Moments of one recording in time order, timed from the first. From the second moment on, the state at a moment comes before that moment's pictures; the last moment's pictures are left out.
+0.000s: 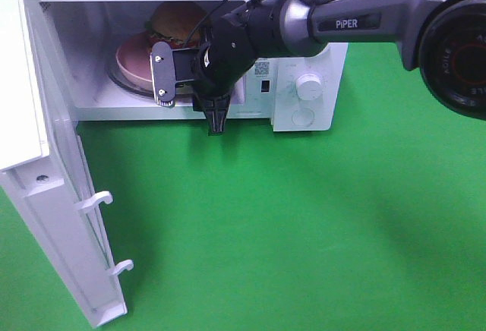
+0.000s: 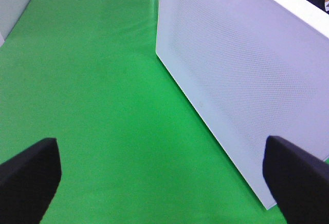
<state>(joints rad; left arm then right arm) 0.04 0.00 -0.52 -0.12 1.07 0.04 0.63 2.40 -1.85 -0.22 0.35 -1.00</state>
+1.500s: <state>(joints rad) 0.04 0.00 -0.52 -0.12 1.07 0.04 0.68 2.13 -1.49 -0.27 0.25 -1.18</state>
